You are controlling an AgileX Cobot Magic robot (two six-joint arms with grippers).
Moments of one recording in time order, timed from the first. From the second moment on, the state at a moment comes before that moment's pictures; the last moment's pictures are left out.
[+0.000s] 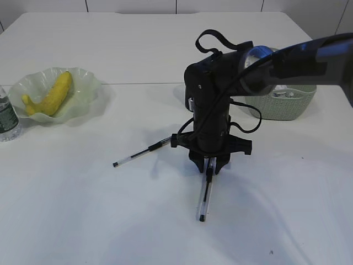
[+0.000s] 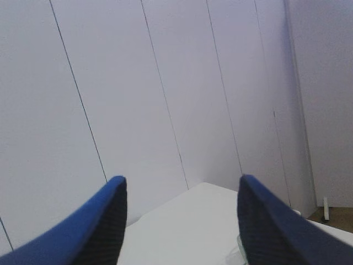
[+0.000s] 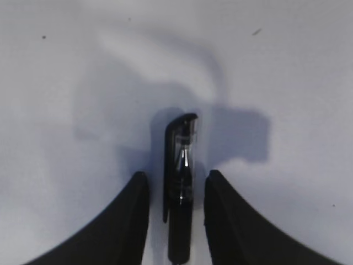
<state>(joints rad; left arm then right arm) 0.23 0.79 -1.29 -1.32 0.83 1.18 0.50 2.26 -1.69 -0.12 1.05 0.82</state>
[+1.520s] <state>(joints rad) 0.23 0.79 -1.29 -1.31 0.83 1.18 0.50 2.27 -1.69 -0.15 0.97 0.80</state>
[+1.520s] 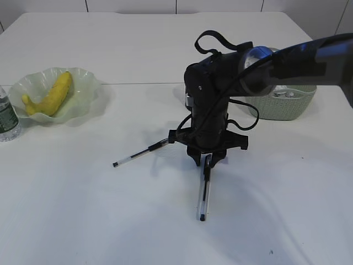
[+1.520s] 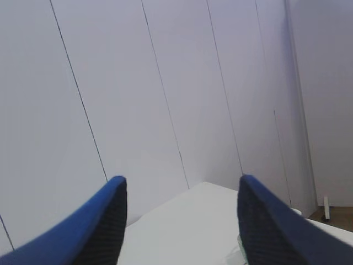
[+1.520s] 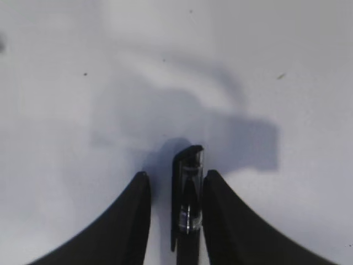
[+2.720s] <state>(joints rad) 0.23 0.79 -1.29 -1.31 0.80 1.18 0.50 2.27 -1.69 -0.15 0.99 0.73</state>
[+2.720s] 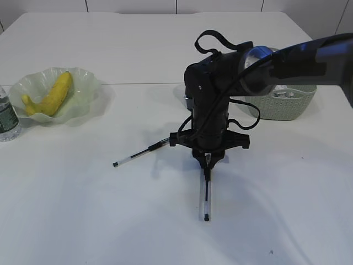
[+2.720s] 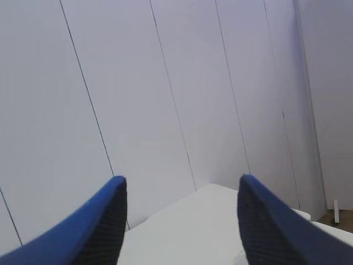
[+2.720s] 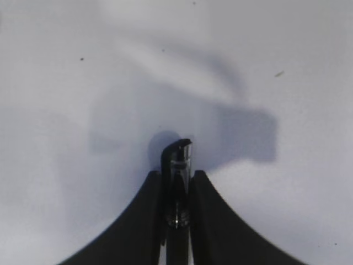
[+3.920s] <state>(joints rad) 0.23 0.79 -1.29 -1.30 0.76 1.18 0.49 2.27 -2.05 -0.48 1.00 0.66</state>
